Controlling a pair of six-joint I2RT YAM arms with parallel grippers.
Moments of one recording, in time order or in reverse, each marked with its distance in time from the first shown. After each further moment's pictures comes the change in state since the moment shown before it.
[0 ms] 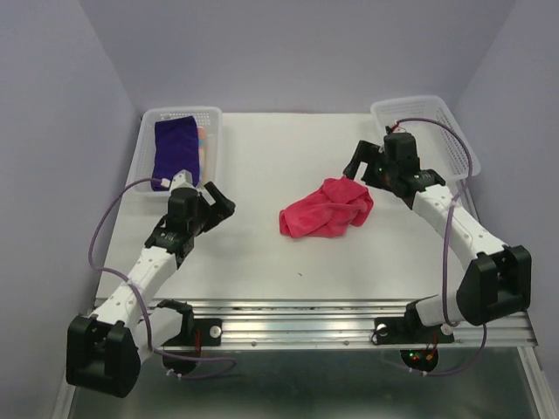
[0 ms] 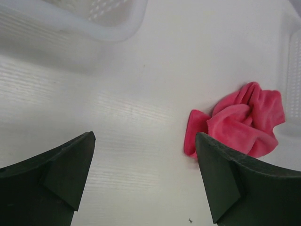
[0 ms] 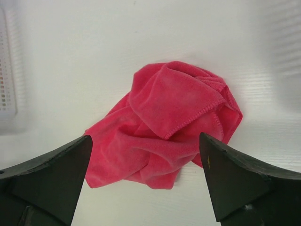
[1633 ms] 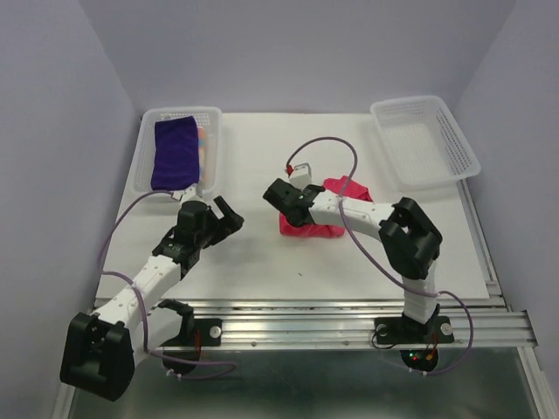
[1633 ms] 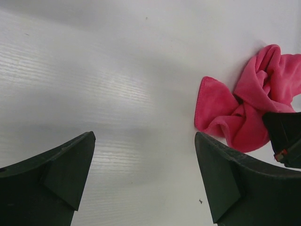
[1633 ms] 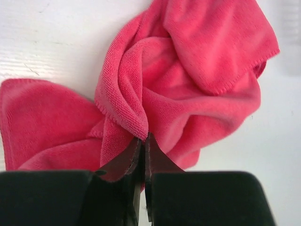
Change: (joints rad) left arm -0.092 0.007 -0.152 0.068 0.025 -0.044; right arm 0.649 0.550 0.375 -0.372 0.864 0.045
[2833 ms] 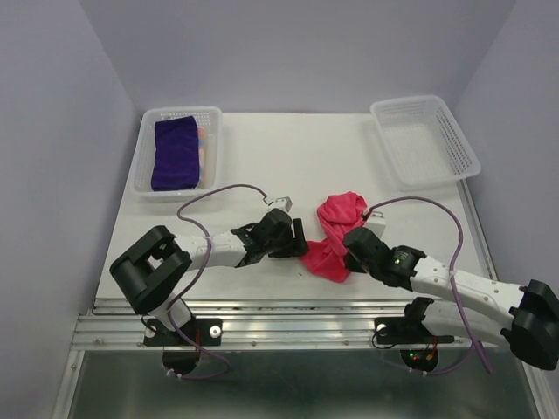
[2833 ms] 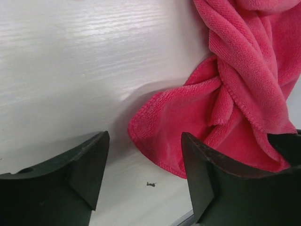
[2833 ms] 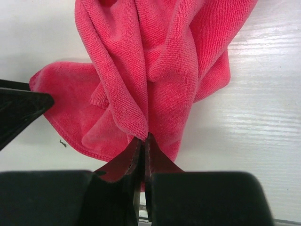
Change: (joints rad) left arm -0.563 0.594 0.235 0.214 -0.029 -0.052; right arm 0.000 -0.975 -0.959 0.277 -0.365 0.335
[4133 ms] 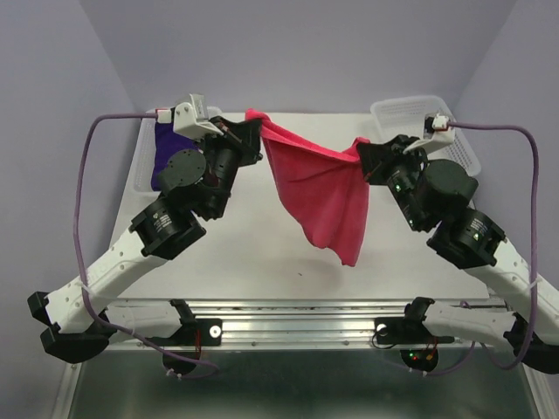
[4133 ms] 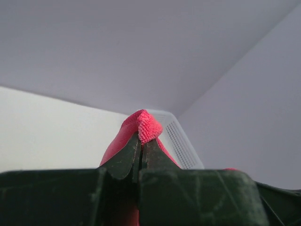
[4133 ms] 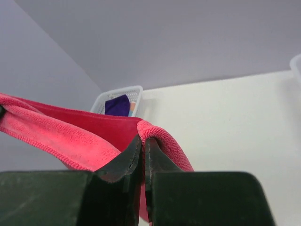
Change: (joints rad) left arm -0.084 -0.460 0.713 -0.215 -0.633 0.315; right arm 0.000 -0.073 0.766 0.145 0.197 -0.447
